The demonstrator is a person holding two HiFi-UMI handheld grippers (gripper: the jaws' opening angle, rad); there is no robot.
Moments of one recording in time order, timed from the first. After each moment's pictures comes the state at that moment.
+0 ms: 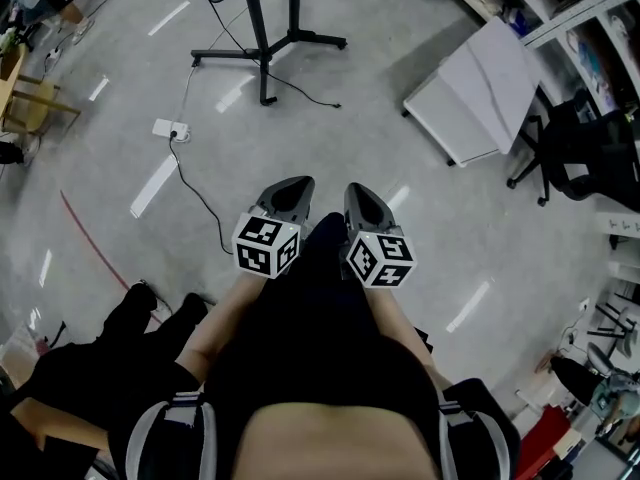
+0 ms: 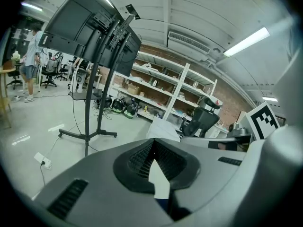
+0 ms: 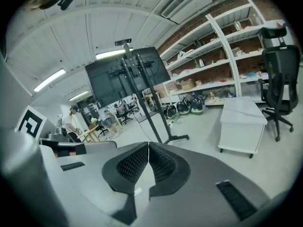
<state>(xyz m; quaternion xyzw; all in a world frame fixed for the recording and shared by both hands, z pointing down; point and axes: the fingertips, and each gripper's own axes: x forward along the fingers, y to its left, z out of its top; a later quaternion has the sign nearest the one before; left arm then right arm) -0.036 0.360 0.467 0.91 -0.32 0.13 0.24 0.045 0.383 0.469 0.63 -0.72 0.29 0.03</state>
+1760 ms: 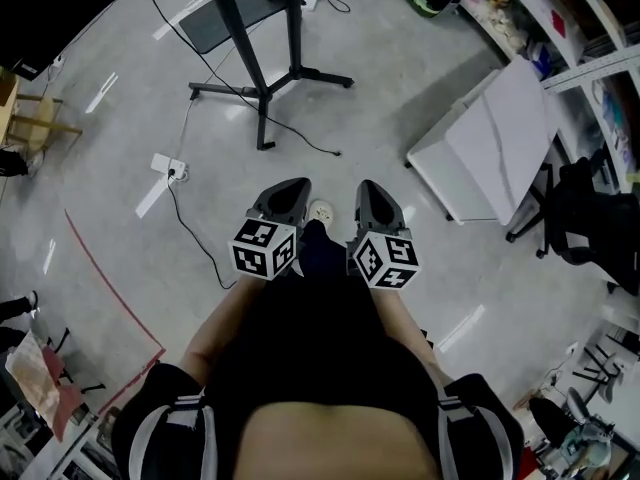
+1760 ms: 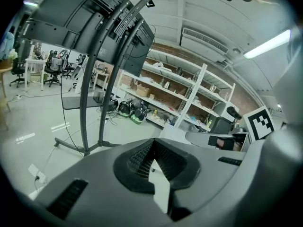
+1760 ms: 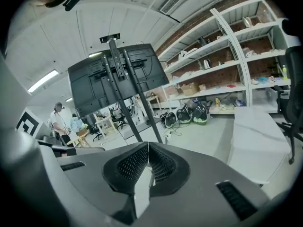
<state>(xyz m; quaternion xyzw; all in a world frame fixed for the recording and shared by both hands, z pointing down) 0.064 0.090 0.462 0.88 -0.37 0.12 0.26 0.179 0.103 0.456 0.64 -0.72 0.27 0.03</state>
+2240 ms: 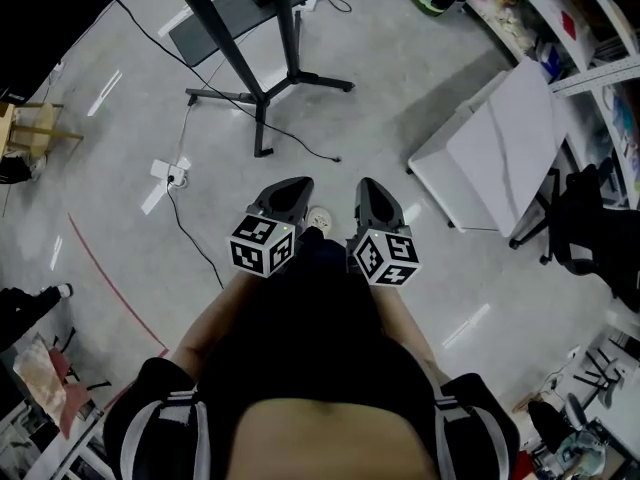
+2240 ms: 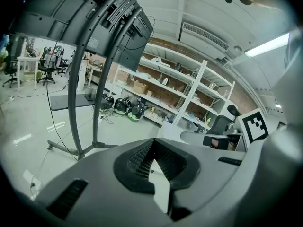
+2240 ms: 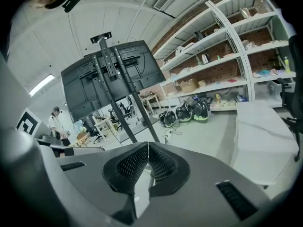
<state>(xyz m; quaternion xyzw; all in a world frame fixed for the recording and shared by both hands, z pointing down) 0.107 0.026 0.474 0.89 -0.34 0.14 0.27 0.216 0.034 0.475 0.63 -0.72 0.28 0.02</state>
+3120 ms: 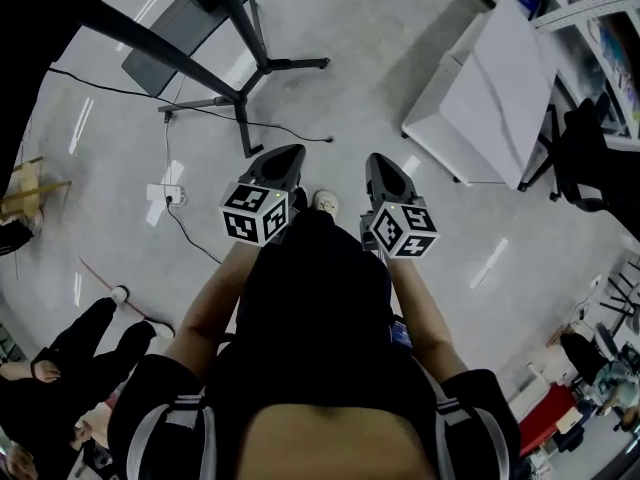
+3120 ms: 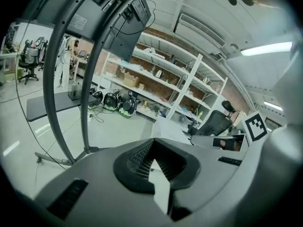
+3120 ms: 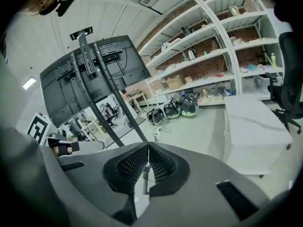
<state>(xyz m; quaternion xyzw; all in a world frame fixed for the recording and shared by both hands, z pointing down) 0.122 -0.079 0.501 0.91 -0.26 0.17 0.27 0.250 -0.023 0.504 0.67 -0.67 0.33 0.02</state>
